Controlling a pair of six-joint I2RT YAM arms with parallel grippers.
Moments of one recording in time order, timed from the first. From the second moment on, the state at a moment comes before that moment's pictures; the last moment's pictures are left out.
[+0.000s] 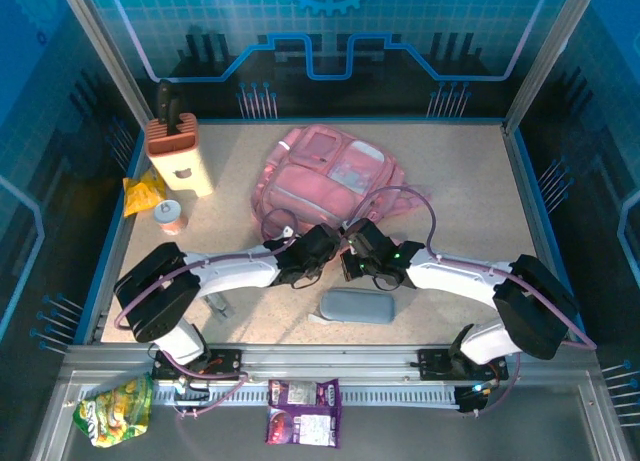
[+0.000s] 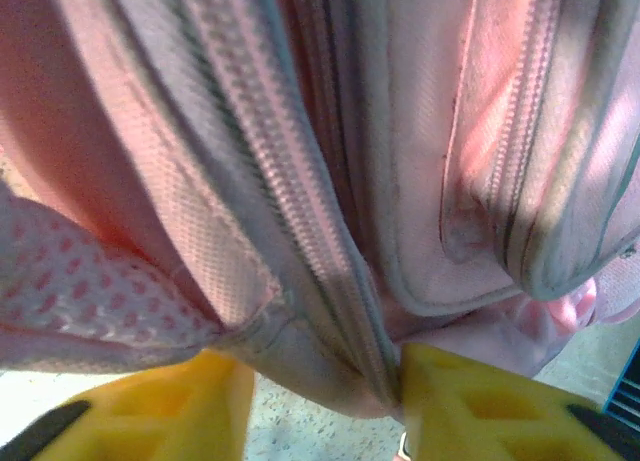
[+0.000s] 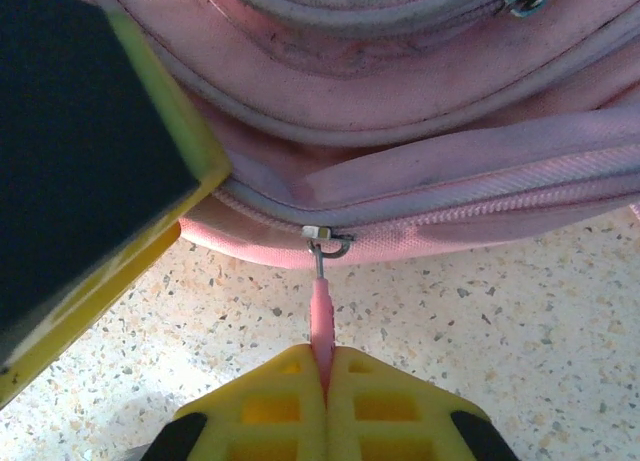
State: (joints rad) left arm -0.88 1.61 0.88 -0.22 -0.32 -1.82; right arm 0.82 1.43 0.75 -0.25 0.09 0.42
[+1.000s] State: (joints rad) left arm -0.75 1.18 0.68 -0.38 -0.35 -1.55; right arm 0.60 1.42 0.71 -0.23 0.10 0.35
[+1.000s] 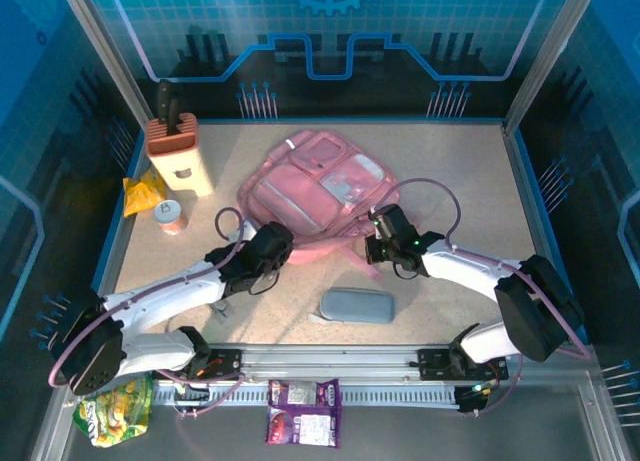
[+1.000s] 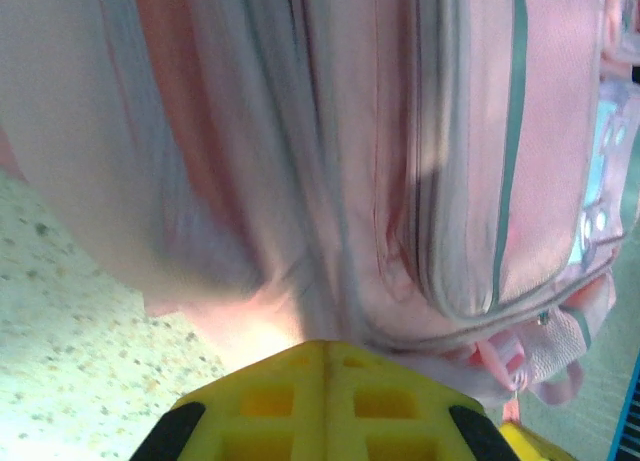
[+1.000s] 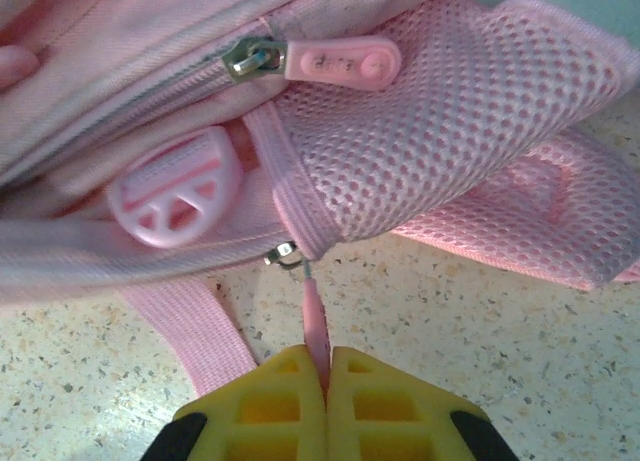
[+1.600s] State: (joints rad) left arm -0.71 1.11 0.64 -0.41 -0.29 -1.37; right arm 0.49 1.34 0.73 -0.34 0.03 0.37
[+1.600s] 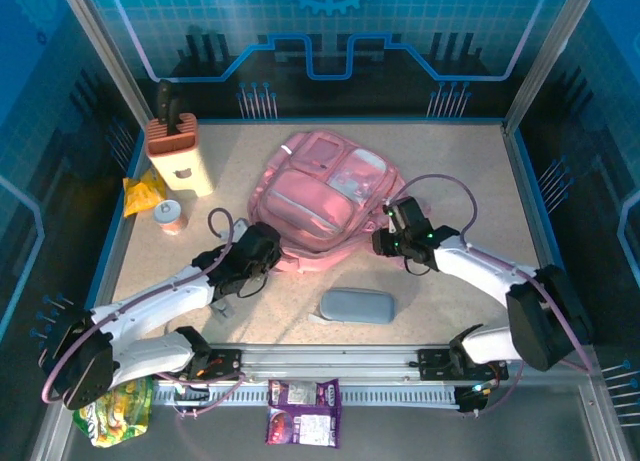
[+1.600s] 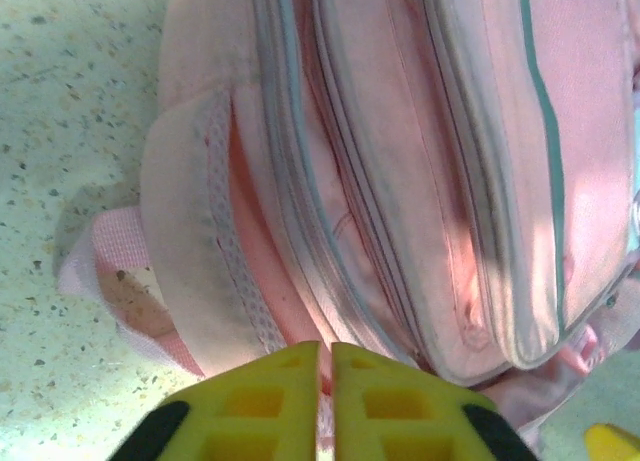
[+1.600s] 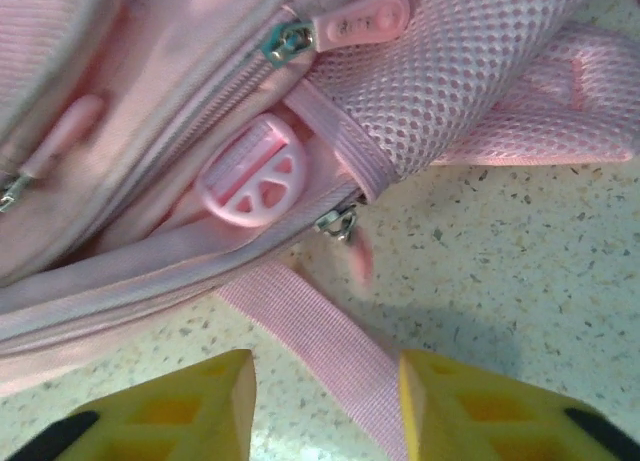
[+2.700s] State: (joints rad) left arm -1.00 1.68 0.96 -0.13 -0.18 -1.33; right arm 0.30 1.82 1.30 -0.44 -0.22 0.57
